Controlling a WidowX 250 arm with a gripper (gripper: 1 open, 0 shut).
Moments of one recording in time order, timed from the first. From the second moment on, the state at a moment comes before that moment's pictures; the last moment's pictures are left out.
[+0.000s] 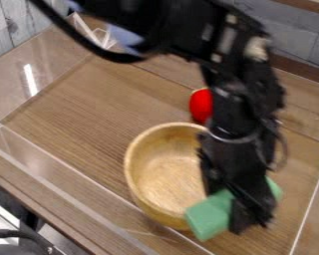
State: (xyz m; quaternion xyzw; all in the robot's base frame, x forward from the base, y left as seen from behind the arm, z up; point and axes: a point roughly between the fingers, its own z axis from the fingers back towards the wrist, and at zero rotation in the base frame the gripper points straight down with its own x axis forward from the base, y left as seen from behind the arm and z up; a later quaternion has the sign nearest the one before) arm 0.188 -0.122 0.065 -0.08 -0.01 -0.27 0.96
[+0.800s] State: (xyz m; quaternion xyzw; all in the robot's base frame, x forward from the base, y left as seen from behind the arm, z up) arm 0.173 -0.143 0.047 -0.09 0.04 -0.32 0.94
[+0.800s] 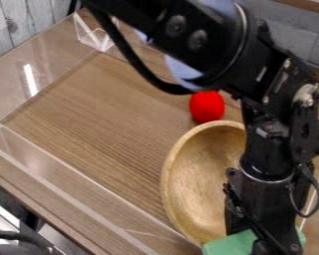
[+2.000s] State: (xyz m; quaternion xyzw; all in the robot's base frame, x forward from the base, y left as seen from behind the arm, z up) arm 0.181 -0.137 0.065 -0.07 0.09 -0.29 0.95
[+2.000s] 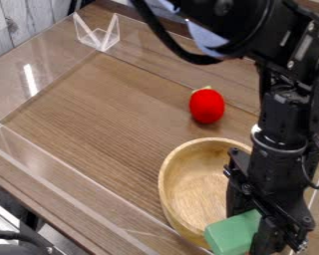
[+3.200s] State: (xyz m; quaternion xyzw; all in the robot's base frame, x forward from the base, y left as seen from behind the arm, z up) arm 0.224 -0.009 0.089 -0.06 0.10 -0.08 0.99
